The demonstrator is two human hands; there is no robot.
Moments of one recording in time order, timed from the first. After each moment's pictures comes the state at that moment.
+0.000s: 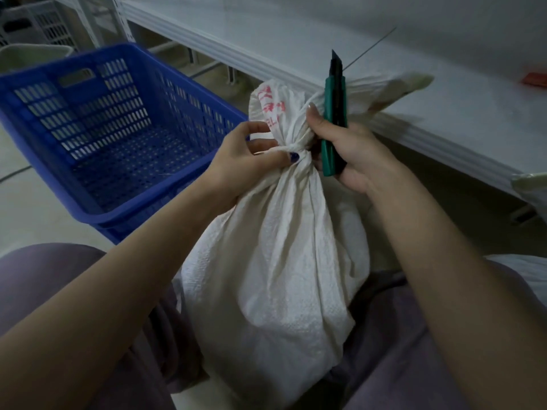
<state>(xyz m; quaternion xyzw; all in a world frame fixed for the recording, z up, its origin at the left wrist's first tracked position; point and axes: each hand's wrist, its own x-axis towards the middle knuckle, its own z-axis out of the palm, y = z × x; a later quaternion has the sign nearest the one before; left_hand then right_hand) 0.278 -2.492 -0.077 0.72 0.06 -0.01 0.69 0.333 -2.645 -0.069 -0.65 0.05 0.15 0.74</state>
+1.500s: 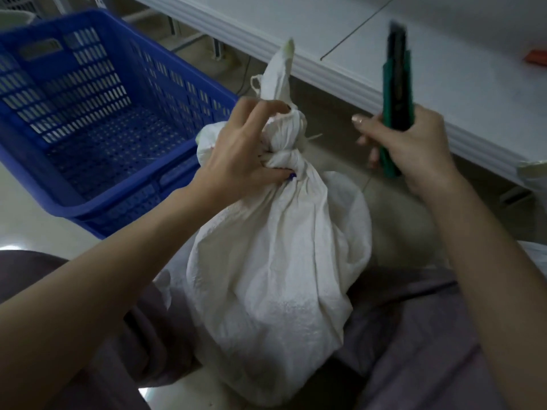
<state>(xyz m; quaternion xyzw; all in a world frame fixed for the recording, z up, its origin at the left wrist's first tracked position) 0.295 -2.490 -0.110 0.91 -0.18 0.20 0.33 0.322 -2.716 -0.073 -0.81 0.01 -0.06 0.59</state>
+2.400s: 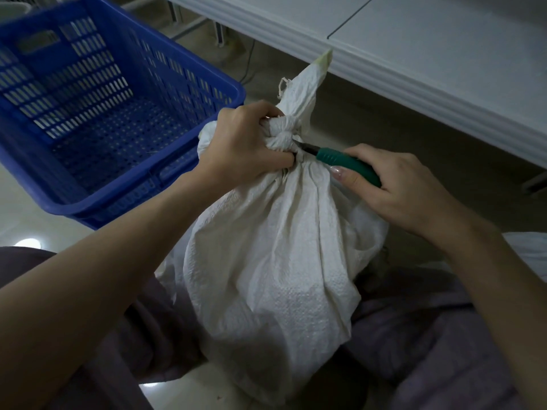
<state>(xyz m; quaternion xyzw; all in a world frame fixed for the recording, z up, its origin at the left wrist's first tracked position) 0.313 -2.495 -0.112 0.92 -0.10 0.13 0.35 0.286 -2.719 -0.096 -0.95 -0.23 0.01 0.22</state>
